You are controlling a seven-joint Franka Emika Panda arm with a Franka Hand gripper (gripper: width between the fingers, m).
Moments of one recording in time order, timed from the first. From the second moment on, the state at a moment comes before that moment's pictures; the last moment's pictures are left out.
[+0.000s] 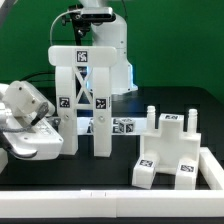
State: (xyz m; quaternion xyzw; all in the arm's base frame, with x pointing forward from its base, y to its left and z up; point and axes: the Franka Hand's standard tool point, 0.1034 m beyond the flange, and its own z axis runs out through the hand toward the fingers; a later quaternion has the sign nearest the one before) arm 0.475 -0.131 0.061 -0.66 0.43 0.60 0.18
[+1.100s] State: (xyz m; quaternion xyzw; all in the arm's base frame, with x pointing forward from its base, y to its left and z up) arm 0.481 -0.141 0.068 -0.63 0.47 0.59 0.16
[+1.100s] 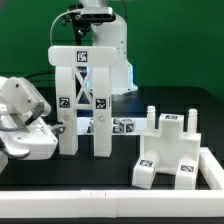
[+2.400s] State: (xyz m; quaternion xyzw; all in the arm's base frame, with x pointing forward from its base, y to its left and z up) arm 0.488 -0.151 0.064 -0.56 0.66 0.46 0.19
